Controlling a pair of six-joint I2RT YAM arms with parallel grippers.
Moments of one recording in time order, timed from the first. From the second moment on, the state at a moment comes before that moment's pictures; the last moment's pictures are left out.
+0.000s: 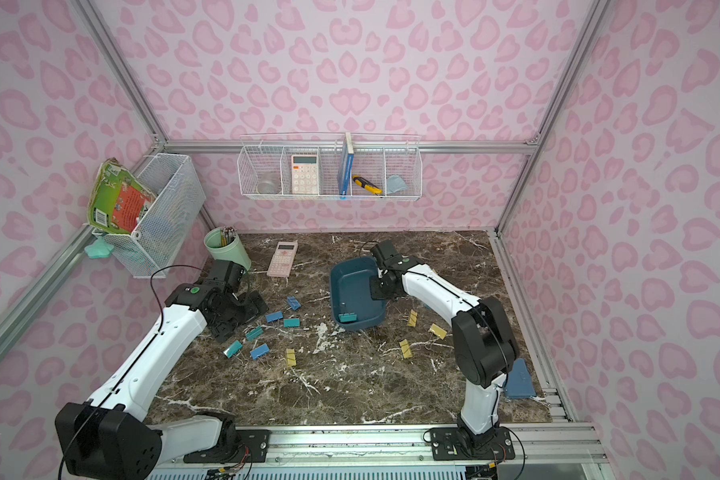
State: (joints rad) left arm -0.13 1.25 1.12 -1.07 -0.07 -0.78; right arm 0.54 1.82 1.45 -0.76 -0.01 0.37
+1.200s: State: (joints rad) left arm -0.14 1.17 1.06 -1.01 0.00 -0.78; right arm 0.61 1.80 1.41 -0.87 -0.14 0.39
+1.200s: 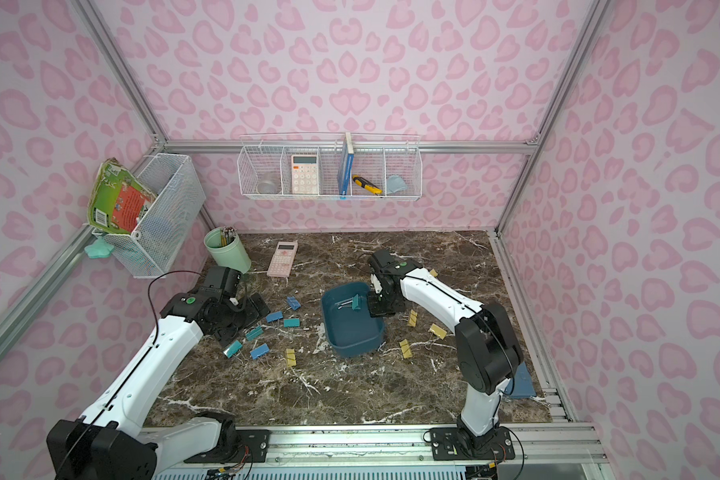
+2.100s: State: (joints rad) left arm -0.17 1.13 1.11 -1.06 0.04 -0.78; right arm 0.72 1.92 1.56 -0.59 0.10 0.48
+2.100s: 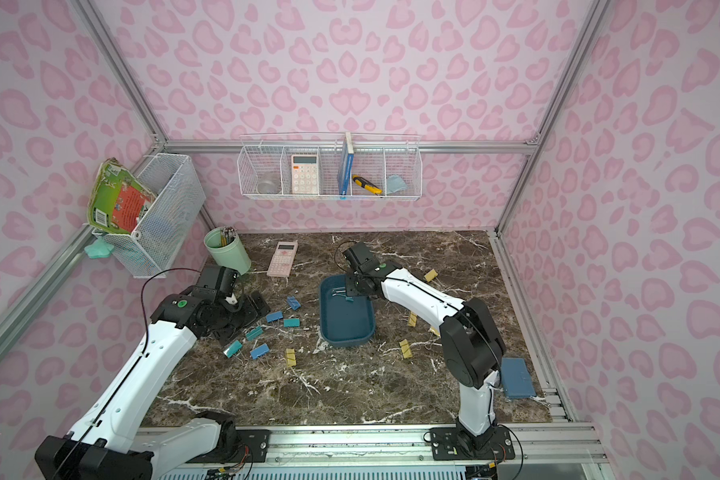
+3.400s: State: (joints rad) left arm -0.18 1.13 1.10 -1.05 0.07 -0.74; right arm 0.75 2.36 1.87 -0.59 -0.03 0.17
